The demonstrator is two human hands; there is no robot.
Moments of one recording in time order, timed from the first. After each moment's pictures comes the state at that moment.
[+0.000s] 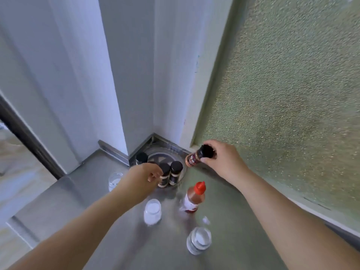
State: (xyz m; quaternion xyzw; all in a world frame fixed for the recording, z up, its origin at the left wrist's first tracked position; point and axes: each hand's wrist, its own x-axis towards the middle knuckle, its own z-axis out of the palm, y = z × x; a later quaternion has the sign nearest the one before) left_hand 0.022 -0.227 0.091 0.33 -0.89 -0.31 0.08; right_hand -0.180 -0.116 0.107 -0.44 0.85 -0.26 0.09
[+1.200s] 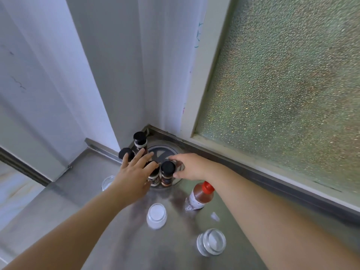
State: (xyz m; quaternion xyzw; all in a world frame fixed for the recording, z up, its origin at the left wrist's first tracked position) left_hand 0.001 -0.300 -0.009 0.19 -0.98 -0.05 0.01; right_hand -0.170 -0.194 0.019 -0.50 0.80 -0.10 0.32
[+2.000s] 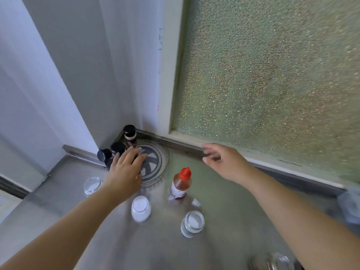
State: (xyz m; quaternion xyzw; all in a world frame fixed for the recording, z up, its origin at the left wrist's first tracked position) left_hand -0.009 -0.270 0.009 0.18 -0.97 -0.10 0.08; right_hand -0.183 -0.056 0.081 -0.35 0.87 -0.29 0.21
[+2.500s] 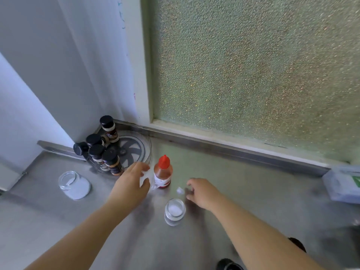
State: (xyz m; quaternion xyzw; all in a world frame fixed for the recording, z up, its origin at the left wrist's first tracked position) left_hand -0.023 -0.181 -0.002 0.27 -0.89 -0.36 0.09; right_hand -0.159 -0.010 -0.053 -0.32 0.90 -0.09 0.29
